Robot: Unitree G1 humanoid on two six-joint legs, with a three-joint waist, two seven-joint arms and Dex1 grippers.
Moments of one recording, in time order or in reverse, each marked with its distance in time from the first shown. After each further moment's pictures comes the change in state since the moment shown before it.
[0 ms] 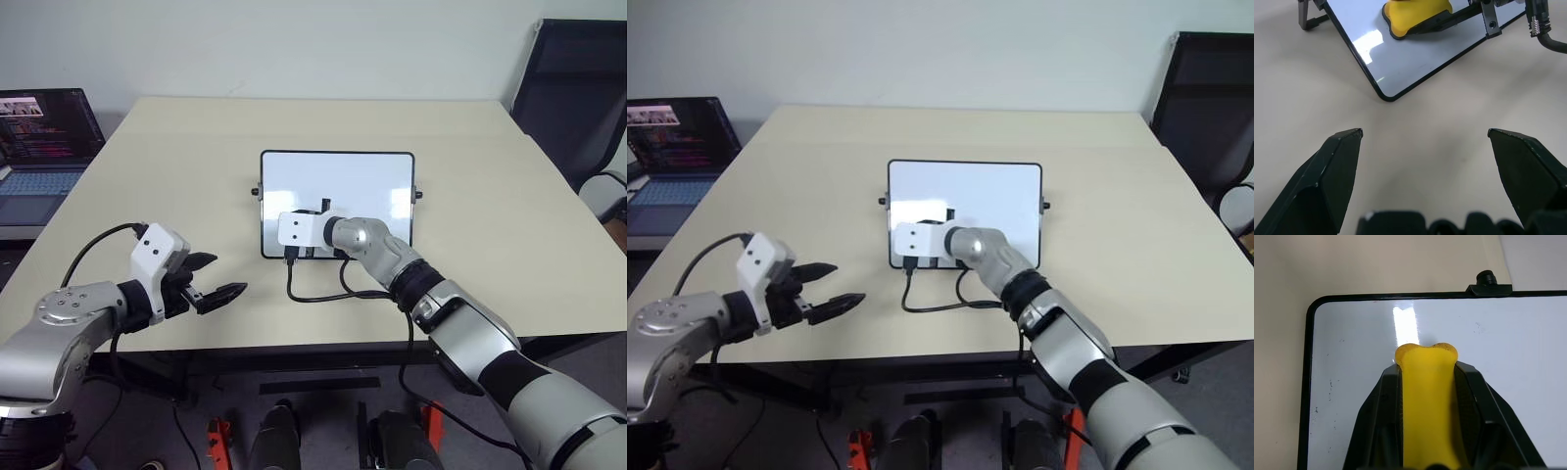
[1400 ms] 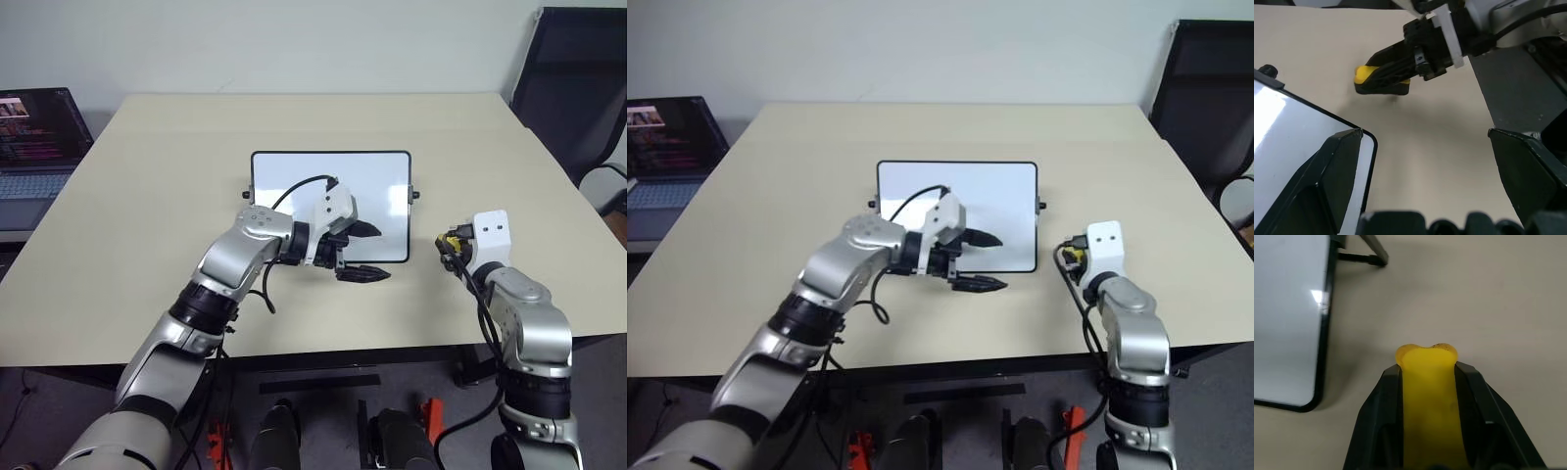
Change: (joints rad) left arm -0.765 -0.465 -0.622 0.543 0.208 -0.301 -0.326; right arm 0.716 -0.160 -0.753 -1.151 0.439 1.022 -0.195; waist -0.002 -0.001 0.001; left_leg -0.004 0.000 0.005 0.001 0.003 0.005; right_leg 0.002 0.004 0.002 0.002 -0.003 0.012
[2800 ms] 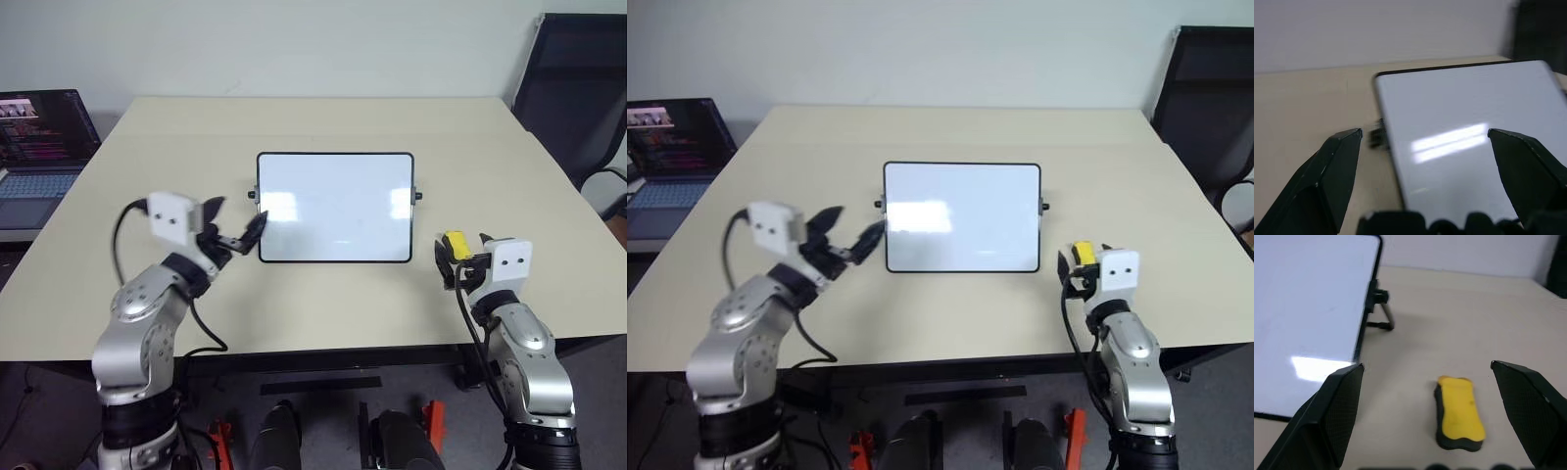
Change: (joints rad) left arm 0.665 -0.091 0.699 -0.621 -0.013 0.123 0.765; right arm 0.315 0.009 0.058 -0.026 0.150 -0.660 -0.122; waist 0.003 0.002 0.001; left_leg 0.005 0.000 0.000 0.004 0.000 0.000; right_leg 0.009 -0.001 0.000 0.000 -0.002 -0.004
